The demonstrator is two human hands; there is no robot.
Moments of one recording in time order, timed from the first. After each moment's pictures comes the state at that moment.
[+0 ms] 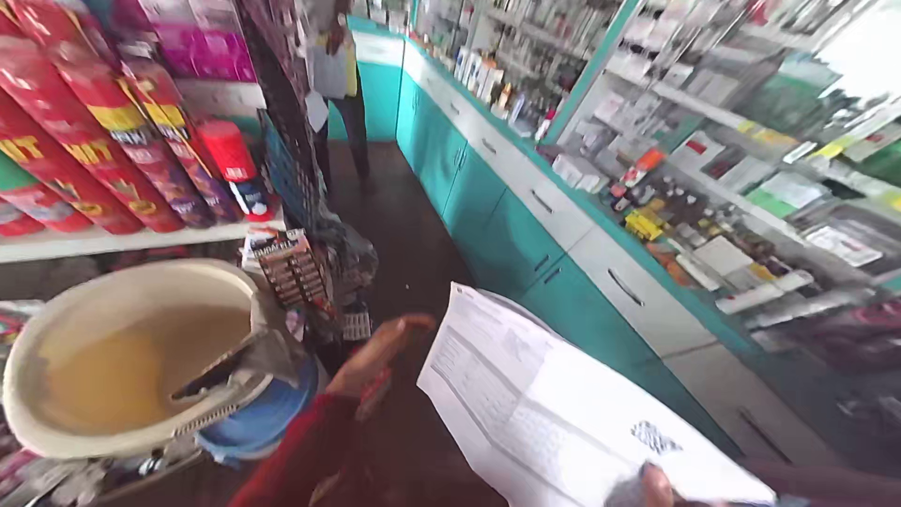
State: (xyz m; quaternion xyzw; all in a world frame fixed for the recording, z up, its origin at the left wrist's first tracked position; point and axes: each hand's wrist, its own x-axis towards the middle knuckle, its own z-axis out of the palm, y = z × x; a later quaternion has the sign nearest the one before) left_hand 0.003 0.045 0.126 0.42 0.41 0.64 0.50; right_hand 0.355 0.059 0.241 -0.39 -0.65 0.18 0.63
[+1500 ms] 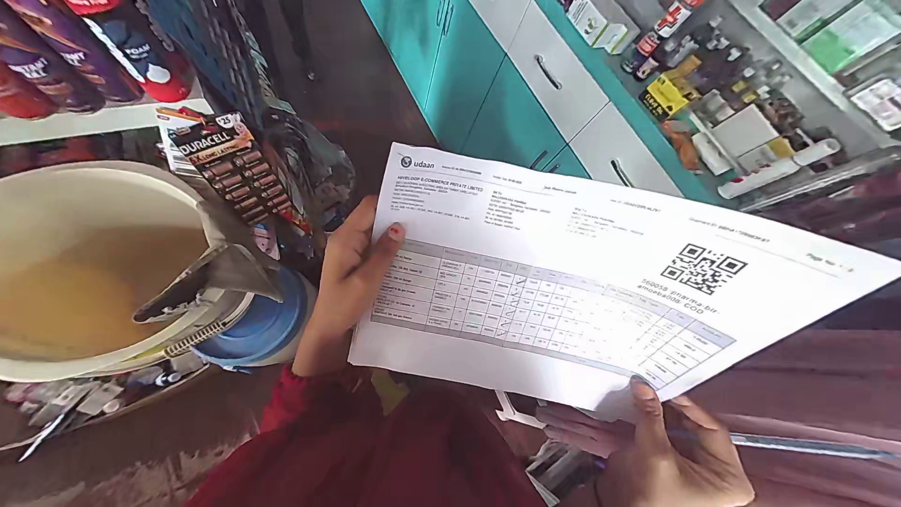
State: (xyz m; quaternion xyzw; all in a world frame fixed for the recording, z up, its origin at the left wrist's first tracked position) left_hand 0.063 -0.024 0.235 0.44 0.49 0.70 0.28; right_hand 0.376 0.014 0.245 -0.47 -0.61 0.15 0.62
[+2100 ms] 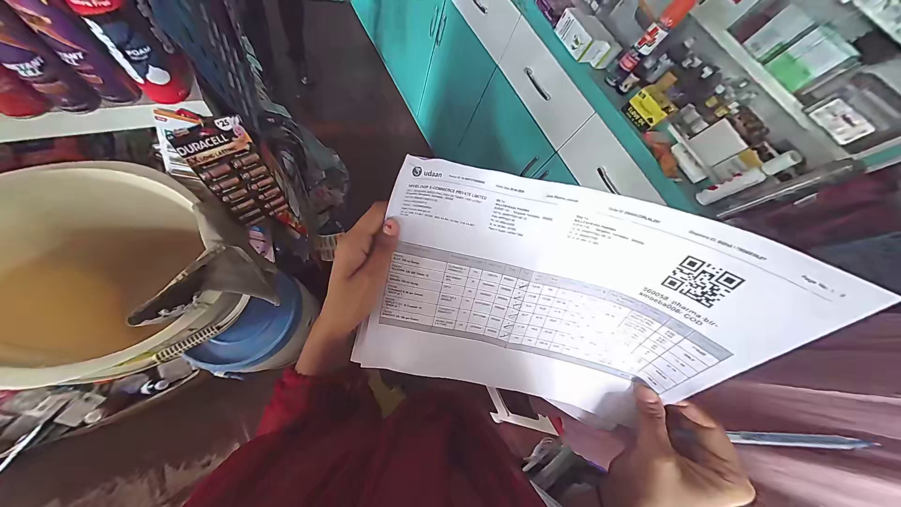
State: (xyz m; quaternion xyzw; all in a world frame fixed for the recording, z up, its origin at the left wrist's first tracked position) left_hand 0.062 -0.024 0.234 0.45 0.50 0.70 0.25; right_hand 0.379 0.004 0.251 -0.47 -0.62 0.14 0.61
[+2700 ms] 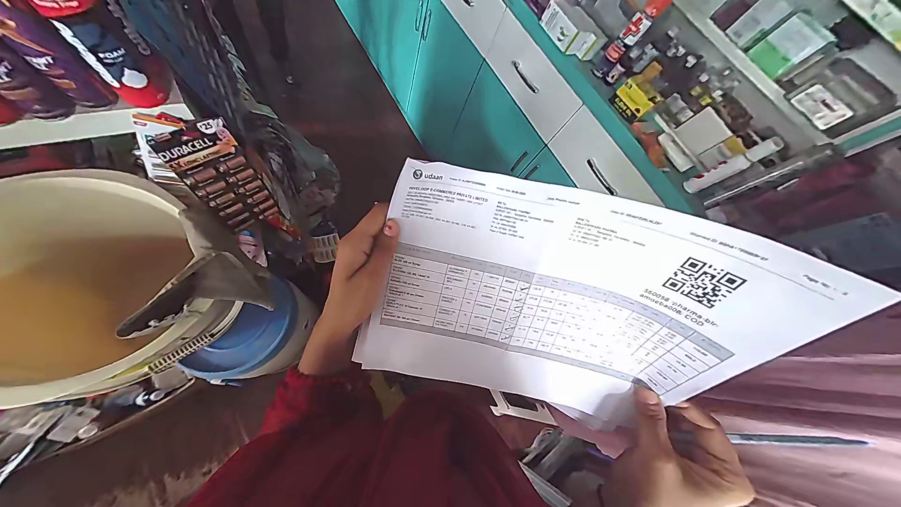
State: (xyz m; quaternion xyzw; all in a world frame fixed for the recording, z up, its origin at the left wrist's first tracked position) left_hand 0.064 -0.016 0.233 0.45 0.48 0.70 0.28; right_hand 0.383 -0.005 0.252 -0.48 -0.62 0.13 0.61
